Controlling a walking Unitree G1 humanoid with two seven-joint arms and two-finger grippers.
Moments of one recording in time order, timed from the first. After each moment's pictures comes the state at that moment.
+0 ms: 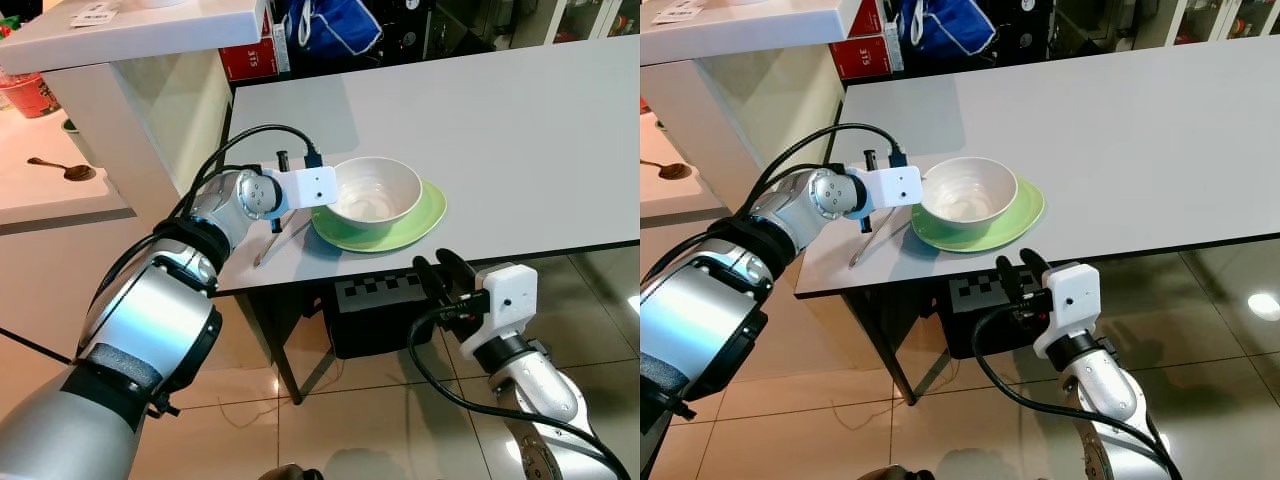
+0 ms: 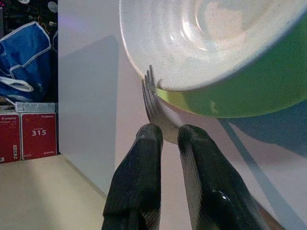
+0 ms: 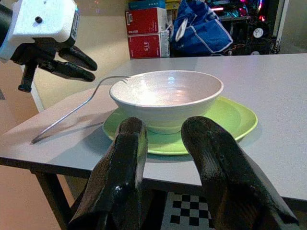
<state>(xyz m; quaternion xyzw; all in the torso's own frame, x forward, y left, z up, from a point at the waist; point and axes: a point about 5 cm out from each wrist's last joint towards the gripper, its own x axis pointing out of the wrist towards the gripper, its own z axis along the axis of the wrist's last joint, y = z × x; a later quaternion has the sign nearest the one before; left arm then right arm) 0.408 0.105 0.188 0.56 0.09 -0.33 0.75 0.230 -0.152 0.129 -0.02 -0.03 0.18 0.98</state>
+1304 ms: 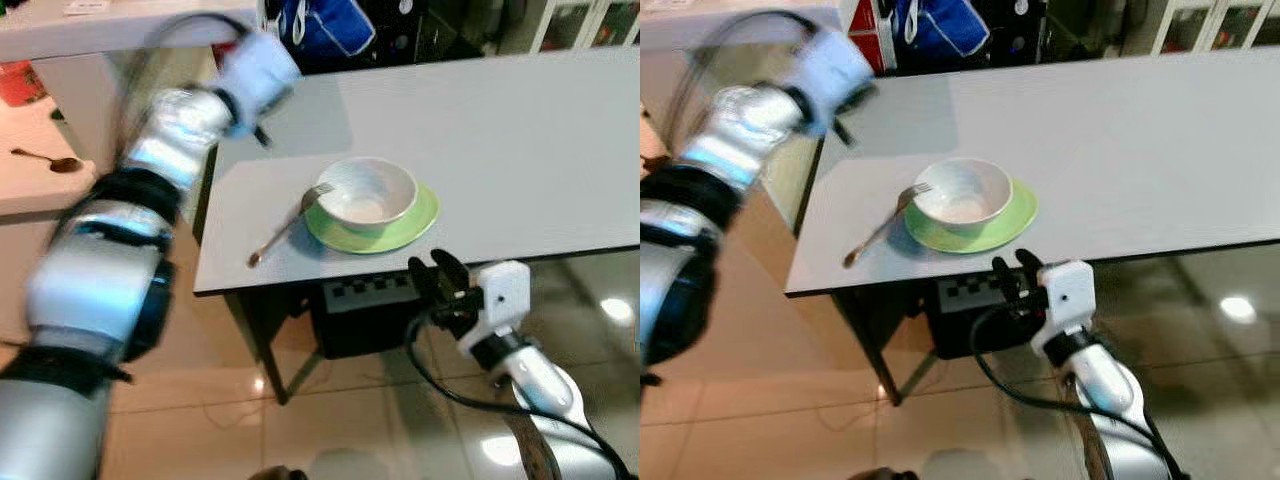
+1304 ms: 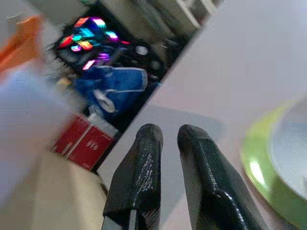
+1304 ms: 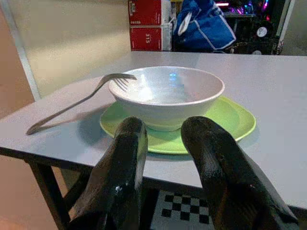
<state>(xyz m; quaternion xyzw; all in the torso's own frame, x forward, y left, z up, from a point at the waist) 0.419 0.168 0.292 0.32 -0.07 -0.21 0.92 0.239 -0.151 0.126 -0.02 -0.02 0.19 0.98</state>
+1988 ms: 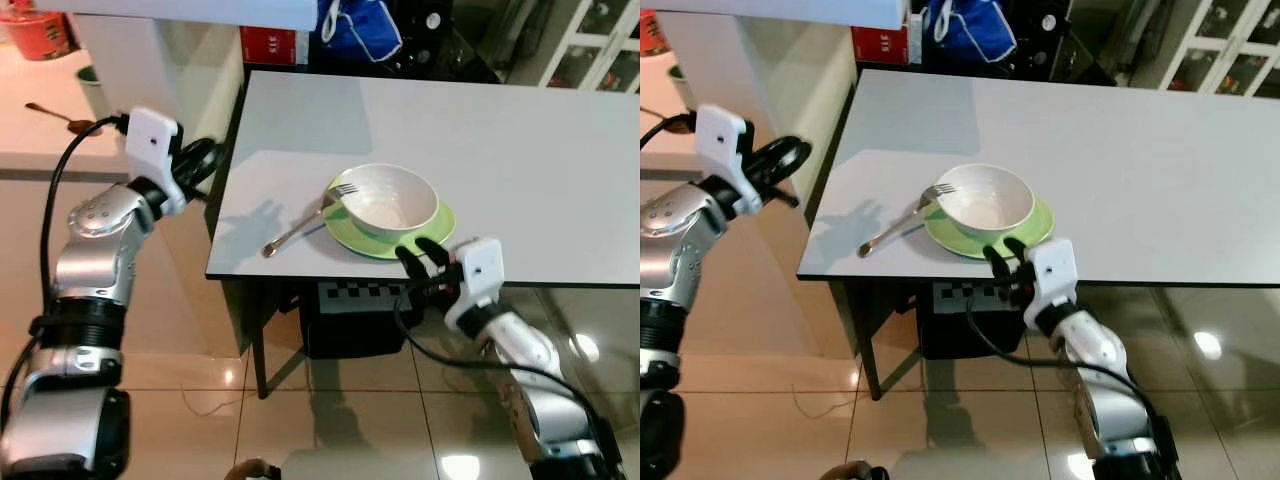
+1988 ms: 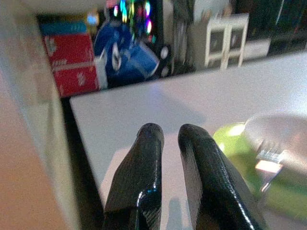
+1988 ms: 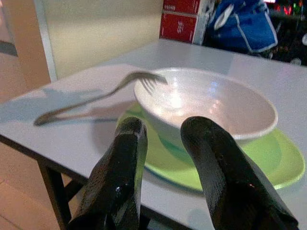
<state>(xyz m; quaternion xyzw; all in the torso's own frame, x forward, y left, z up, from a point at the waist) 0.362 0.213 0.221 0.06 -0.06 -0.22 0.97 0.276 -0.150 0.121 -0.03 -0.01 0.23 0.97</state>
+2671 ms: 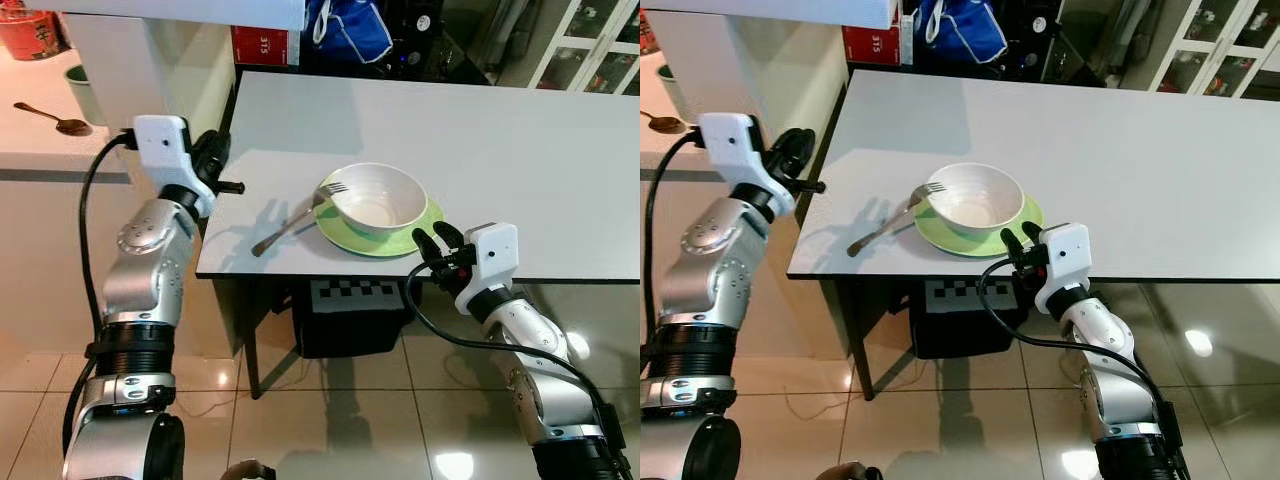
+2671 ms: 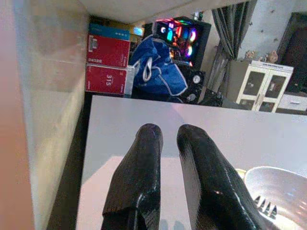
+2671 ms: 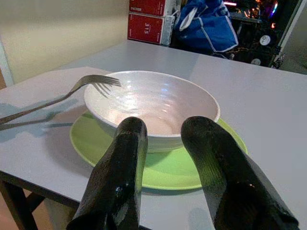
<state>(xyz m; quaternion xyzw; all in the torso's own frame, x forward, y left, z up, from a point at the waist) 0.357 0.181 0.208 -0.04 -0.08 -0.10 0.99 0.288 -0.164 0.125 -0.04 -0.01 0.17 0.98</state>
